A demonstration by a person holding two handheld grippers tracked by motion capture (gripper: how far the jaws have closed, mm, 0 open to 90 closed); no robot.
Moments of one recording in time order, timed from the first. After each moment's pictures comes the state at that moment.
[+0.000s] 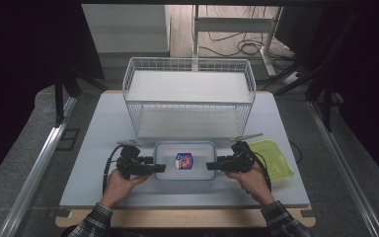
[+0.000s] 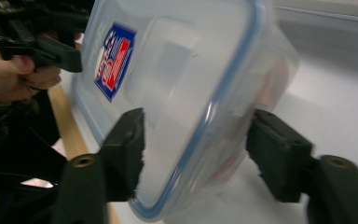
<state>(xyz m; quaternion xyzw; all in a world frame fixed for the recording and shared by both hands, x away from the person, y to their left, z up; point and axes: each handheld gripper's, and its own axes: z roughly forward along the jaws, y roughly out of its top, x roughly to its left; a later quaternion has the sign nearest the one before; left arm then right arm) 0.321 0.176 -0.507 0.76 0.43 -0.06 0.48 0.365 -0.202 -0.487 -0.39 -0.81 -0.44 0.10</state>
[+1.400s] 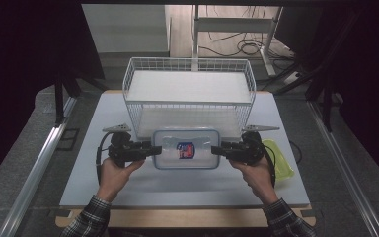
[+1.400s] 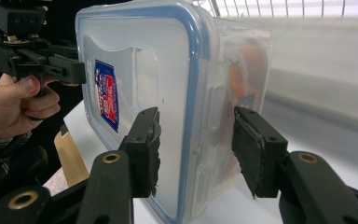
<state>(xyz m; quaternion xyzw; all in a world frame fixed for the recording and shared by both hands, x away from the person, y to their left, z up) 0.328 0.183 -0.443 0.73 0.41 -0.01 0.54 0.356 -0.207 -0.427 -0.38 -0.77 -0.52 0.01</state>
